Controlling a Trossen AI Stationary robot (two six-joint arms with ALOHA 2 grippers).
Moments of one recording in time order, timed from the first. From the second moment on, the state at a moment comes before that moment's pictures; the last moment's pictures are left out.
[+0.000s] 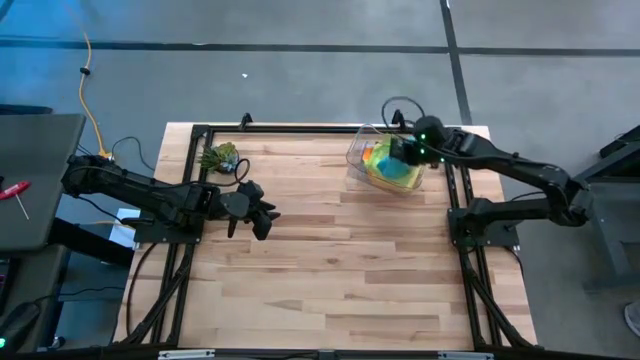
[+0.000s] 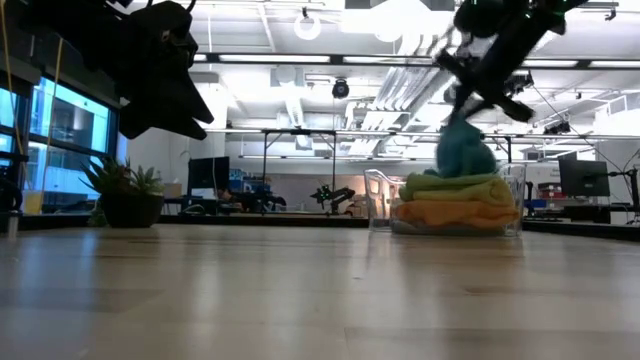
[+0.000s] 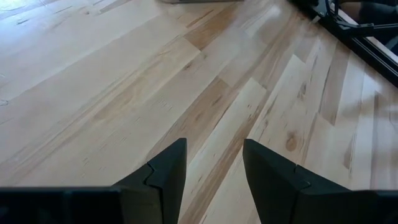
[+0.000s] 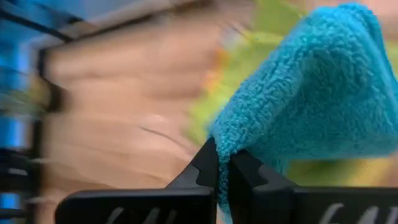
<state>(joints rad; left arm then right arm) -0.03 1.01 0.52 -0.20 -0.32 -0.75 -0.59 1.07 0.86 -0.66 0.01 1.02</state>
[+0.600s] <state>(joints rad) -0.03 1.01 0.52 -0.20 -0.32 -0.75 -0.69 1.25 1.20 -0.54 0.01 0.87</state>
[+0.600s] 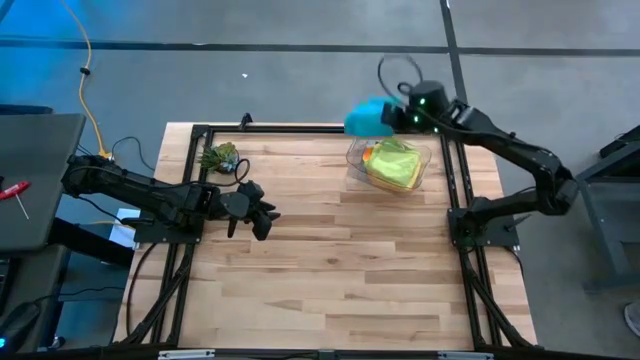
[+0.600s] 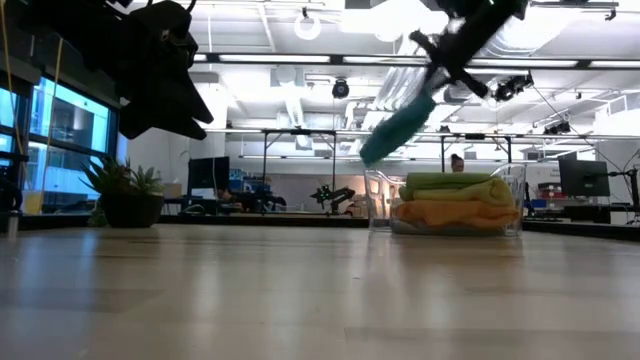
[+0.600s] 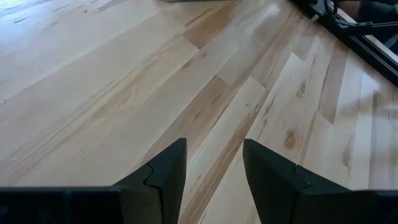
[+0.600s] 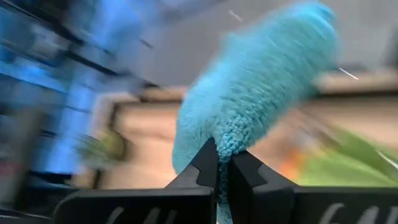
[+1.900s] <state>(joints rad) -0.03 1.01 0.52 -0.20 -0.34 -0.75 -0.69 0.93 0.64 -0.60 0.00 1.19</state>
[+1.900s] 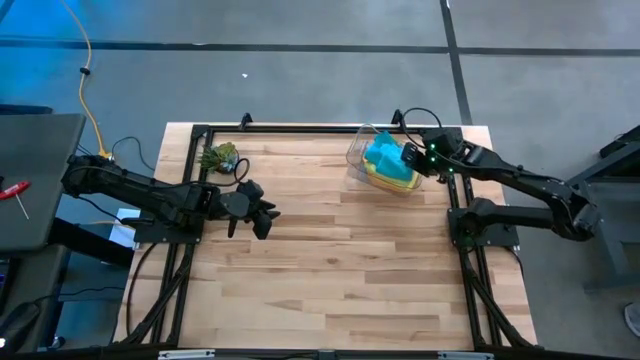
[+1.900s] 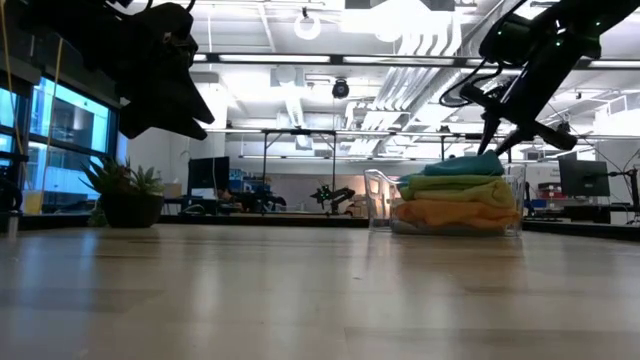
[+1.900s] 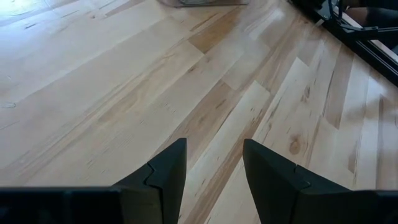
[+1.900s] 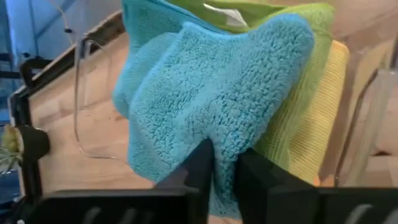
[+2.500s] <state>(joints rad) -0.02 0.98 0.52 -0.05 -0.31 -0.66 -0.62 0.89 0.97 -0.88 0.18 0.83</state>
